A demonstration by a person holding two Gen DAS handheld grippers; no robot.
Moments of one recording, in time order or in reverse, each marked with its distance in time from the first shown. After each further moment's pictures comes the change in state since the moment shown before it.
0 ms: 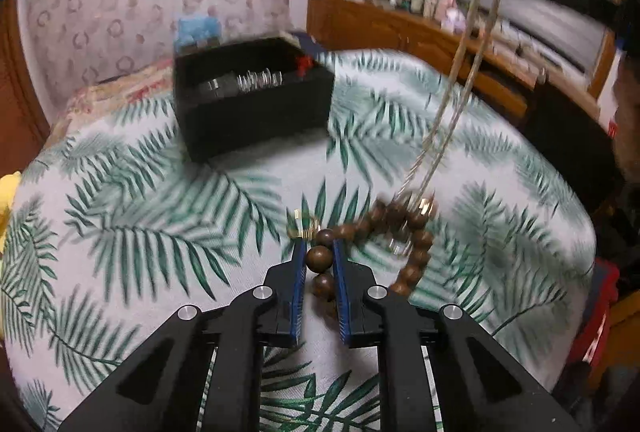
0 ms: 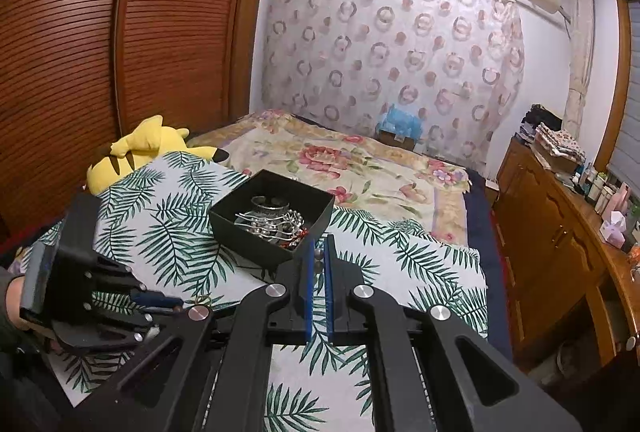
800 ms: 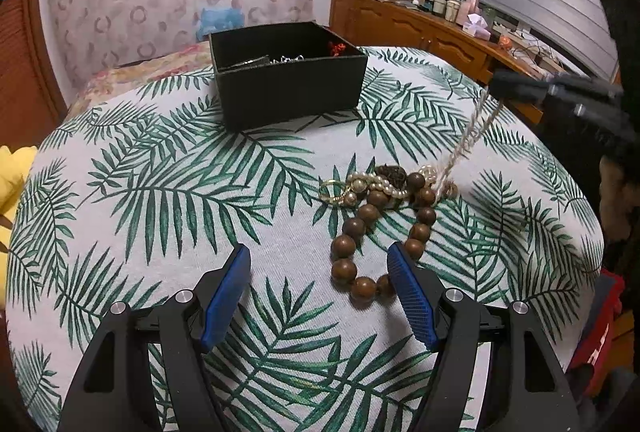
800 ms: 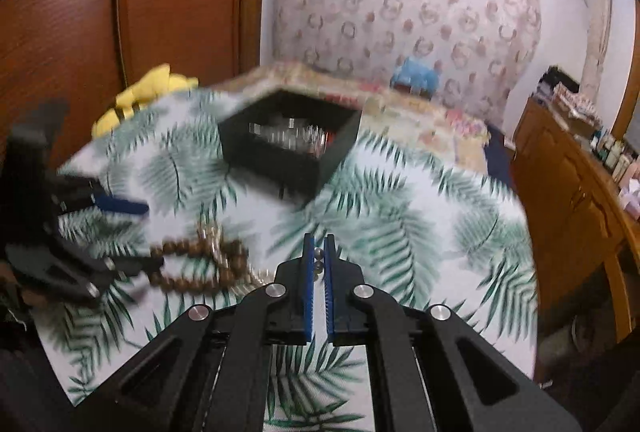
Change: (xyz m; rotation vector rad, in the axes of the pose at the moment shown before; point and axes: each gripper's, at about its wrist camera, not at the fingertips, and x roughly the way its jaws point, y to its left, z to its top) left arm 0.000 0.012 -0.025 -0.056 0.027 0.060; right arm 0.036 0.019 -0.055 0.006 0.132 0.039
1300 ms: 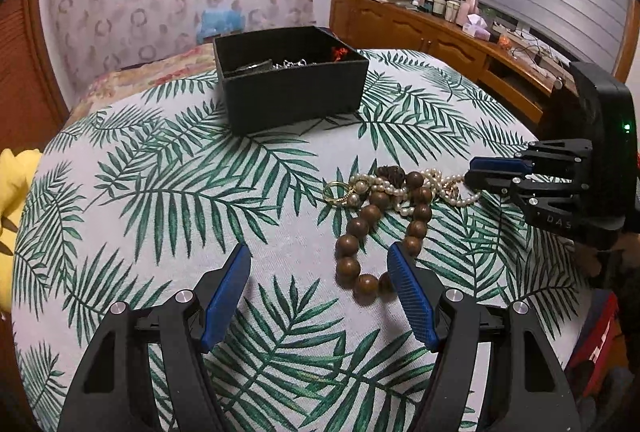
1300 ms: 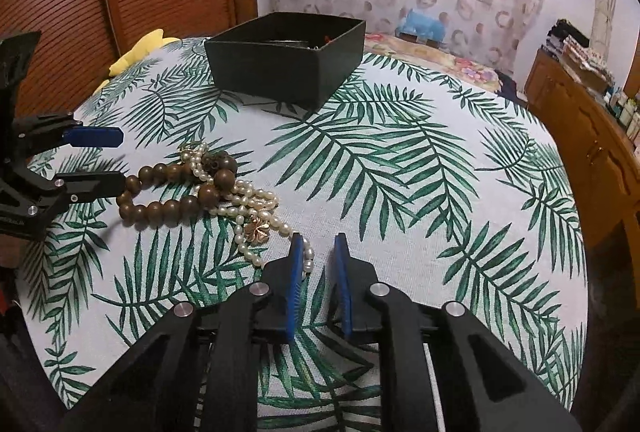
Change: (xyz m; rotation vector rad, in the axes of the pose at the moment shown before) left arm -0.003 0.002 0.000 0.012 0.002 0.008; right arm 0.048 0.002 -0.061 0.058 0.187 0.057
